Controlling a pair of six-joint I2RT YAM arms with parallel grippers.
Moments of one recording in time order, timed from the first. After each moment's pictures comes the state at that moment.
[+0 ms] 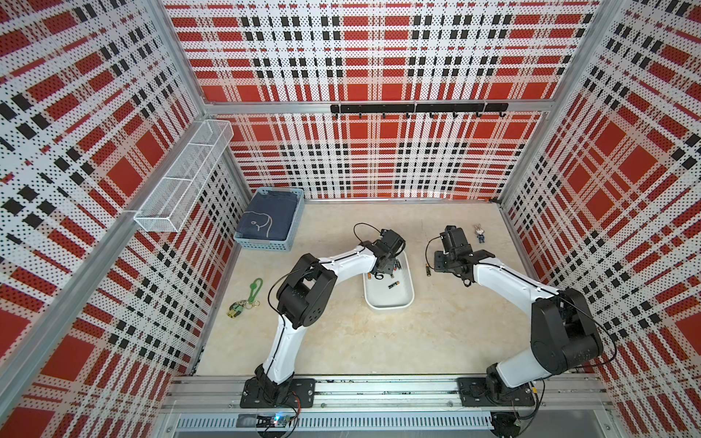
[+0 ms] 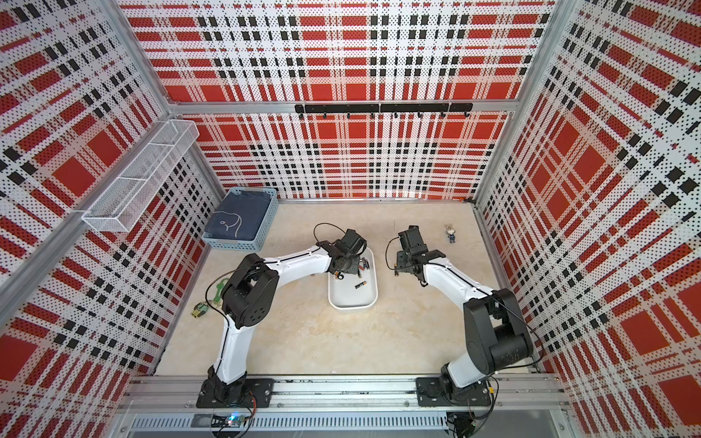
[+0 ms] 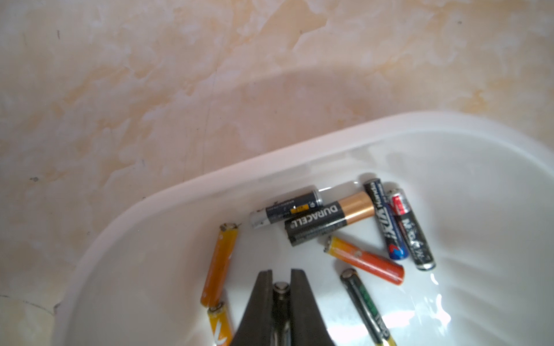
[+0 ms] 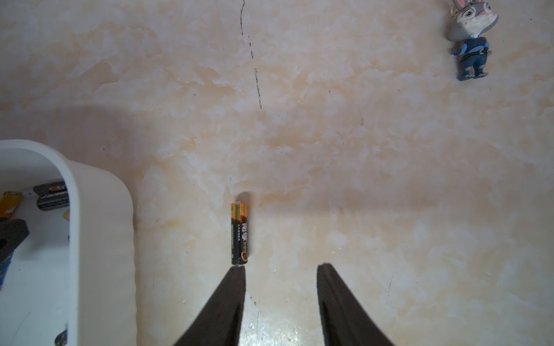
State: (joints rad) left arm -0.73 2.13 1.56 -0.53 -0.29 -0.44; right arm 0.33 1.54 0.99 -0.40 0.23 0.32
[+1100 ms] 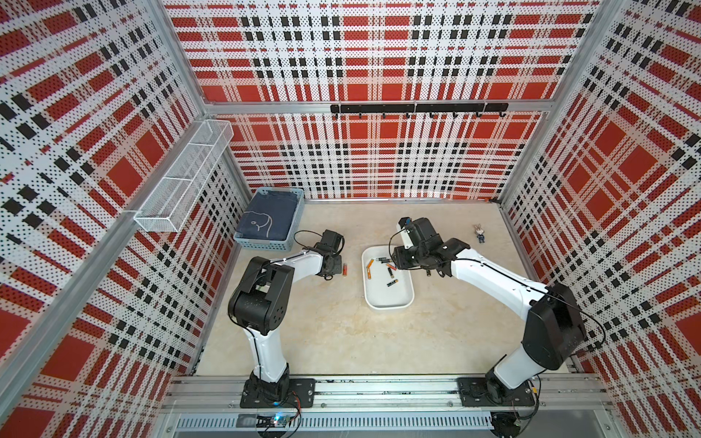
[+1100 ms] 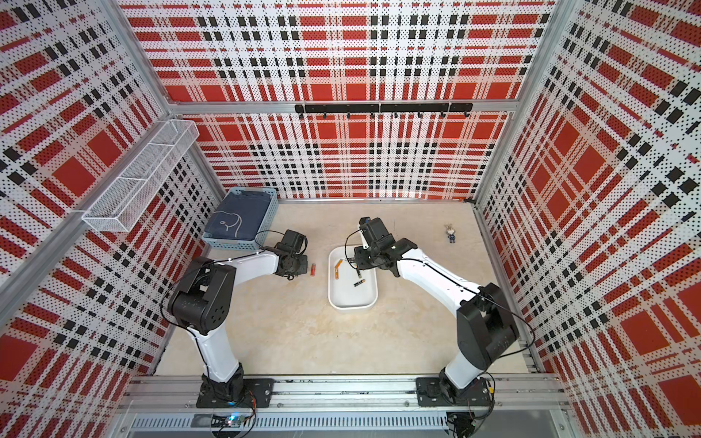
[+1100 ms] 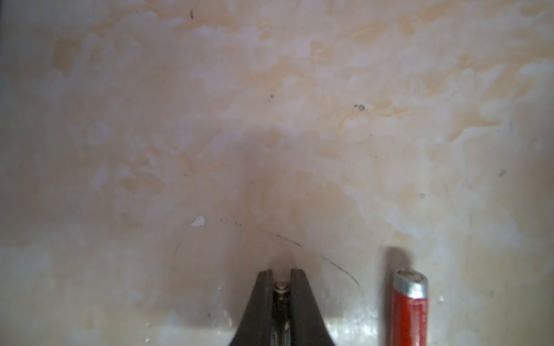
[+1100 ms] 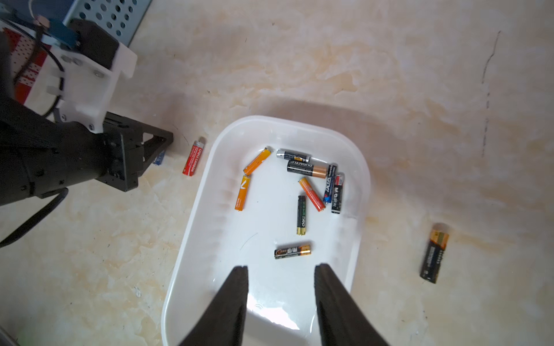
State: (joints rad) left arm -0.34 1.88 1.10 -0.32 -0.19 -0.33; right arm 0.63 1.65 1.30 -0.55 0.00 0.33
